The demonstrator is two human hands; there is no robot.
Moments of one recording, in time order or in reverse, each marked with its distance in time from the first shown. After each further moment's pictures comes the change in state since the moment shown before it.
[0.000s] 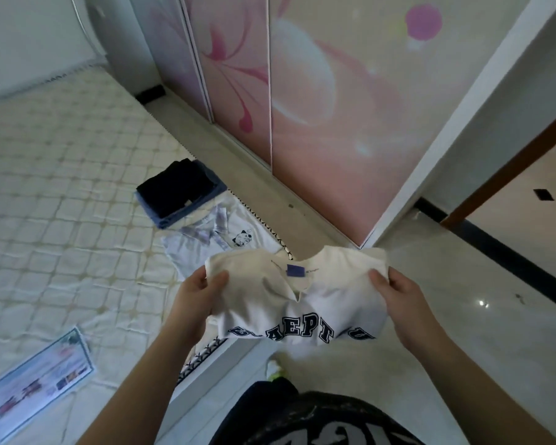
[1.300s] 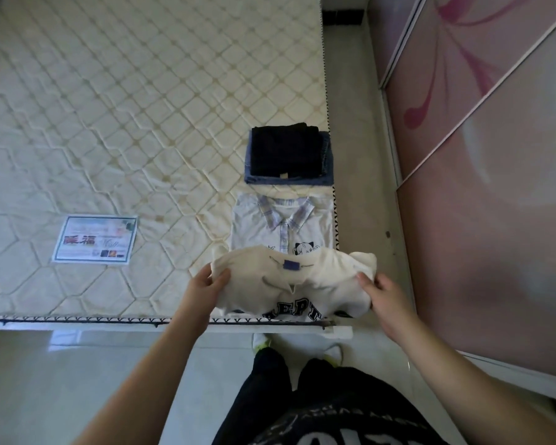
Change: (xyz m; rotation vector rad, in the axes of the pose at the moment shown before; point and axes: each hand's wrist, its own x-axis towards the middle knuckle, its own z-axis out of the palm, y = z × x) left_hand 0.133 -0.048 -0.009 -0.364 0.635 -0.199; right_hand 0.327 -0.026 0.181 -0.270 -0.657 0.290
